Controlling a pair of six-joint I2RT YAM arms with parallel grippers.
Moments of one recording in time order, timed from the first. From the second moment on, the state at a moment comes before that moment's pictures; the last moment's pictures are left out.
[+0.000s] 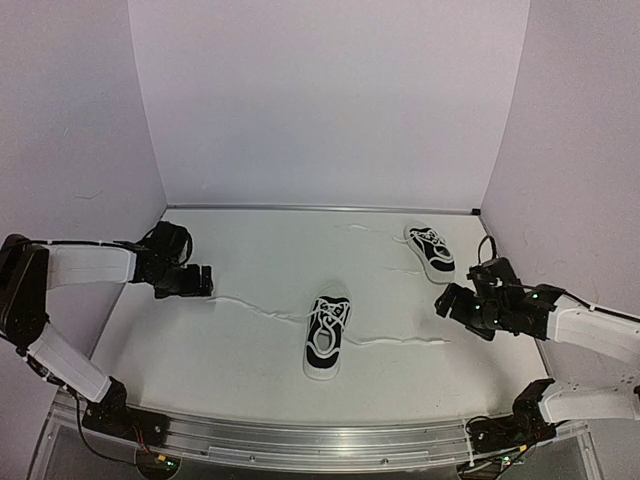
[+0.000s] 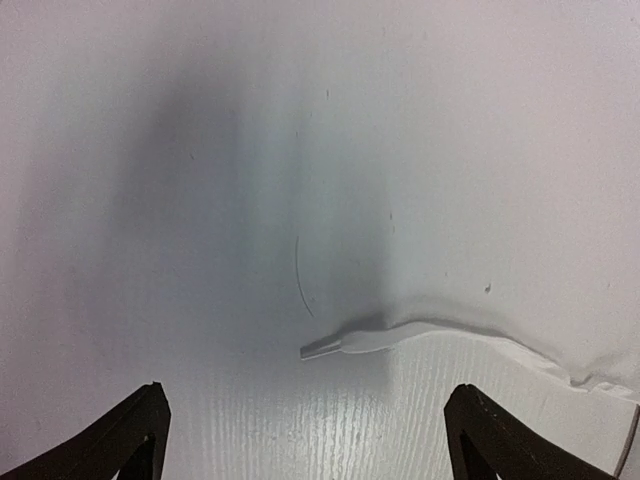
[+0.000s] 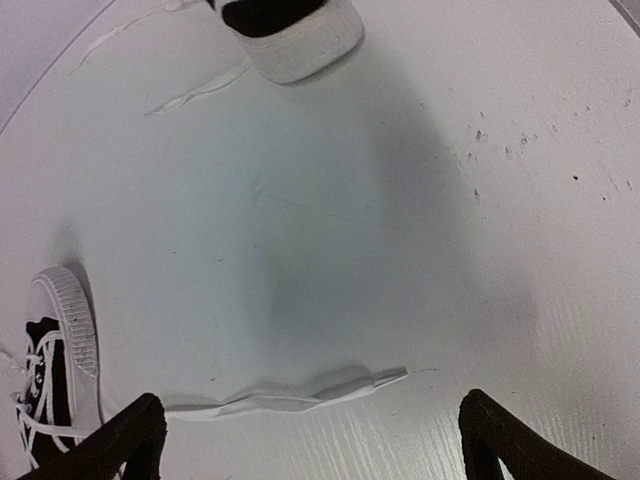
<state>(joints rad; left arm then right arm) -0.37 1.50 0.80 -0.30 -0.10 -0.40 0.57 1.04 0.56 -0.43 0.25 0.91</state>
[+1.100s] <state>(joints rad) -0.66 1.70 1.11 -0.32 0.16 0.34 0.56 1.51 1.05 -0.14 -0.29 0.34</state>
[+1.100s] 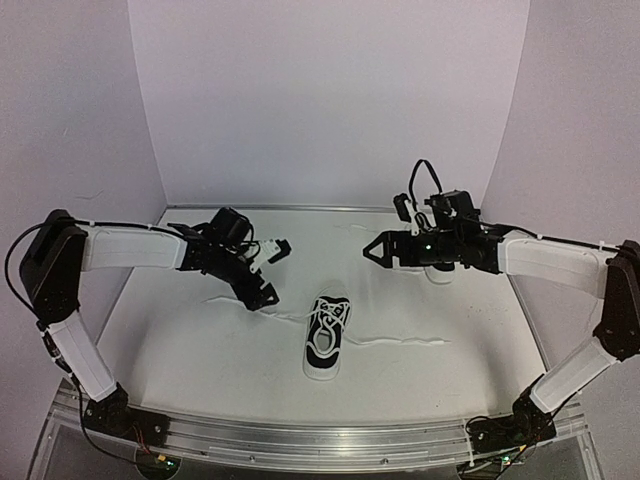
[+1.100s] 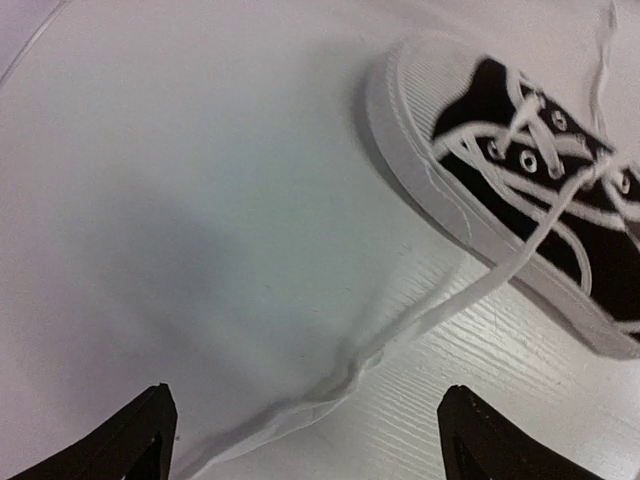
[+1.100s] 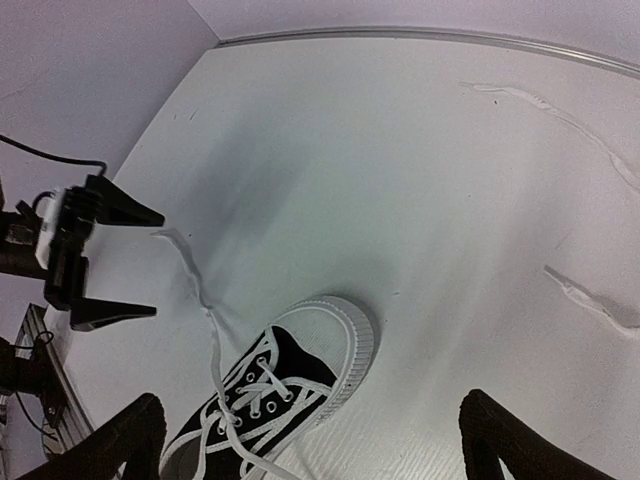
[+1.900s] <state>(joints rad) -0.69 1.93 1.26 -0.40 0.31 0.76 0.56 1.52 0.98 -0.11 -0.32 0.35</state>
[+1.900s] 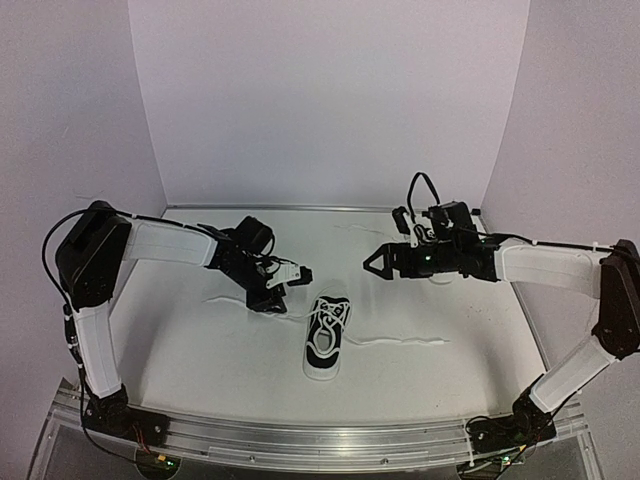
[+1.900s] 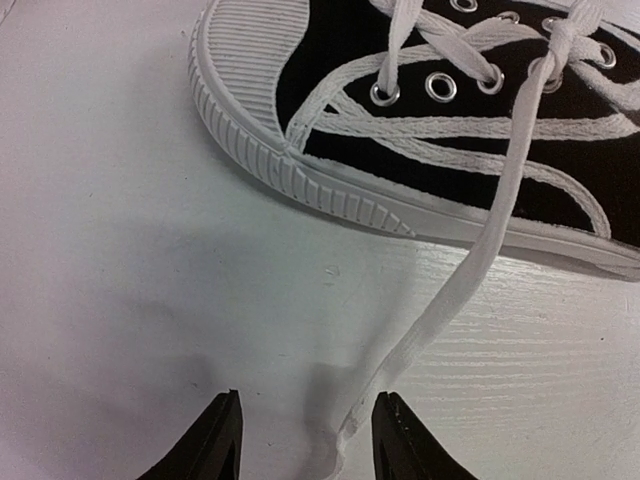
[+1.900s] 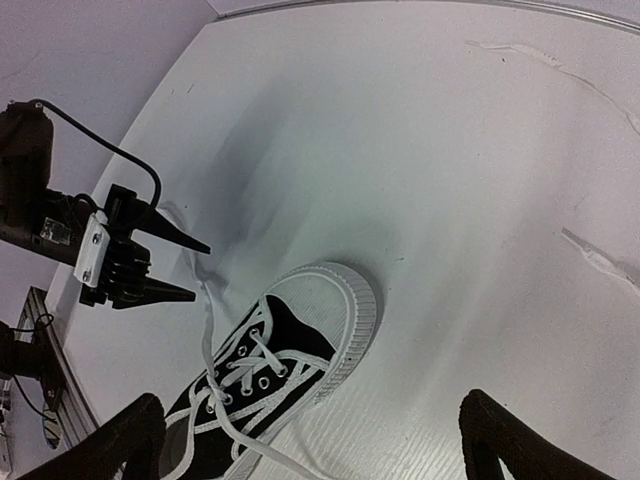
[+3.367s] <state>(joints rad) -0.72 1.92 1.26 -0.44 0.40 0.82 0.54 1.52 0.96 -0.07 -0.34 0.37</state>
